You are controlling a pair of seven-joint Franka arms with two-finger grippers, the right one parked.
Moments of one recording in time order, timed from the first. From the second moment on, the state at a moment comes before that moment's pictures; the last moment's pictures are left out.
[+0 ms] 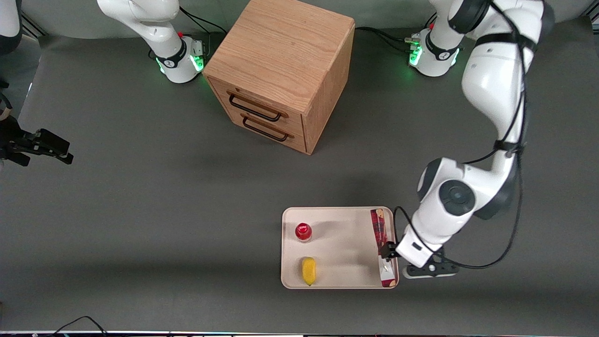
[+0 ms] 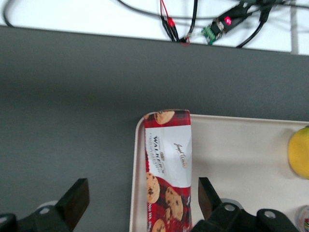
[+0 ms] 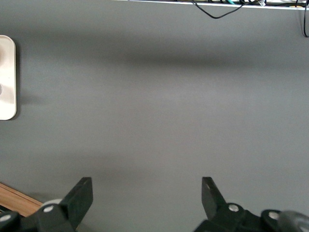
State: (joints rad) arm -0.14 0.74 -0.22 -1.27 0.21 2.28 -0.47
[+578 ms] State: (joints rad) arm 0.07 0.40 -0.21 -1.31 0.05 1.75 -0.11
